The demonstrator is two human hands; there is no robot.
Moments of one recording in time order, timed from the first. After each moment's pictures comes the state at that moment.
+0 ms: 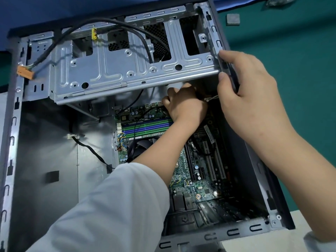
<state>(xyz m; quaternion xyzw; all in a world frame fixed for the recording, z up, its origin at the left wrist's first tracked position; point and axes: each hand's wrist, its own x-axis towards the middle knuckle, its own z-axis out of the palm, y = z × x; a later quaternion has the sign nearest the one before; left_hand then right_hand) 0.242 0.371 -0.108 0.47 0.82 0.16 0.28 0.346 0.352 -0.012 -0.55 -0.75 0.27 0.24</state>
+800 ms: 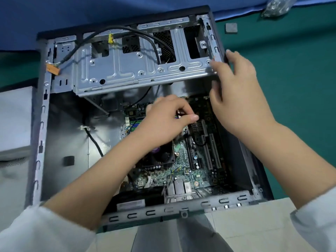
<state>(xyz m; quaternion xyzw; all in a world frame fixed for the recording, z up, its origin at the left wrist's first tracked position) 0.193 0.286 -0.028 0.60 0.69 0.22 0.35 0.343 0.344 -0.001 -0.51 -0.83 0.15 0.16</state>
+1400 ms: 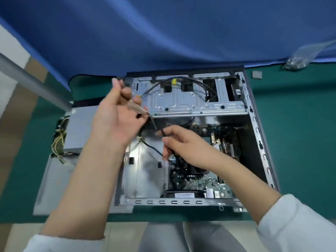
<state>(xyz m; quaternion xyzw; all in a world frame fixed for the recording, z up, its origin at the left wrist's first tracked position) 0.052 0.221 0.107 -0.02 0.47 0.72 0.52 0.215 0.258 0.054 -0.31 -0.64 0.70 0.07</state>
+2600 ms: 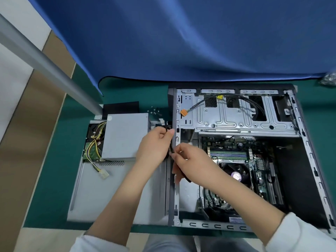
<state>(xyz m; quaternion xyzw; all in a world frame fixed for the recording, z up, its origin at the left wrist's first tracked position) -0.025 0.190 0.034 0.31 0.84 0.28 0.34 0.103 0.223 0.056 -0.42 -0.69 0.59 -0.04</state>
